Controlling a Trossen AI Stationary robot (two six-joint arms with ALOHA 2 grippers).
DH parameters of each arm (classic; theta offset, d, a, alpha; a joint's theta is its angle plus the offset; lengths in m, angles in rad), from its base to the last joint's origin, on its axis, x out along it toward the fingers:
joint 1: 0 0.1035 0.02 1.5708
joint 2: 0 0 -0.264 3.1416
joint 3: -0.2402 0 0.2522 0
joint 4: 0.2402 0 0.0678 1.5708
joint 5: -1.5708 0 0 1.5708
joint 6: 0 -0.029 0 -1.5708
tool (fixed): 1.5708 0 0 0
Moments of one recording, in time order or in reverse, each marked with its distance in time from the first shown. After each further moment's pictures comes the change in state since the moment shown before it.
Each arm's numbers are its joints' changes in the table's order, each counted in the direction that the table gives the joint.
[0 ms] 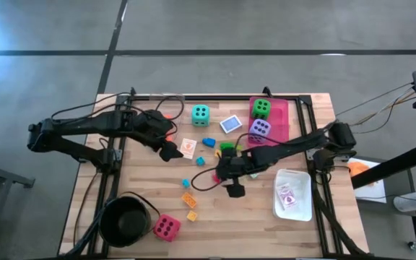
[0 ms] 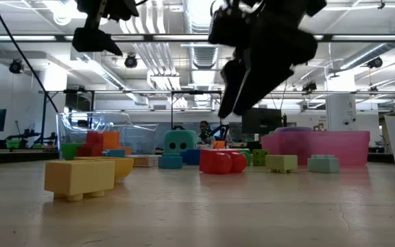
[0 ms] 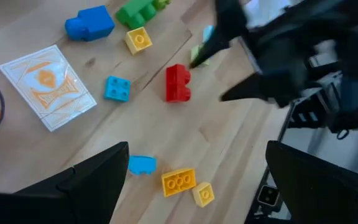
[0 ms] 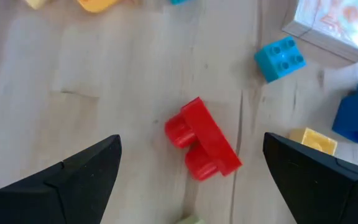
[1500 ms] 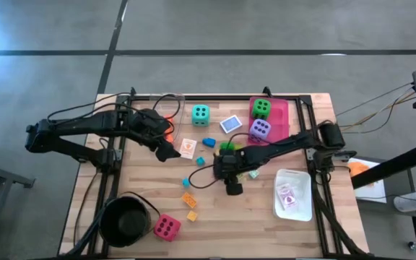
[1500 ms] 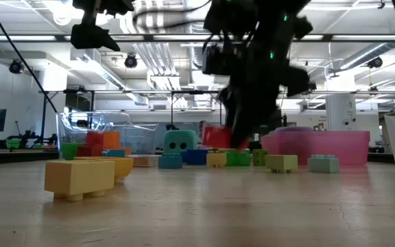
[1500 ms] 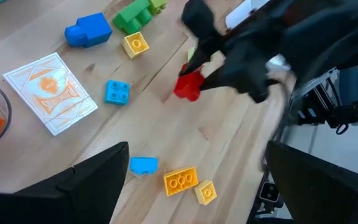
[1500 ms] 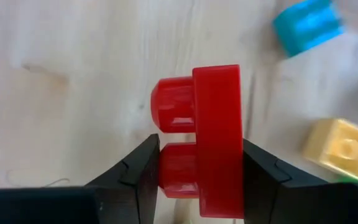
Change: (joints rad) left arm 0.000 0.030 0.002 0.010 0.002 -0.038; right arm -0.052 -0.072 -0.001 0.000 0.053 0.013
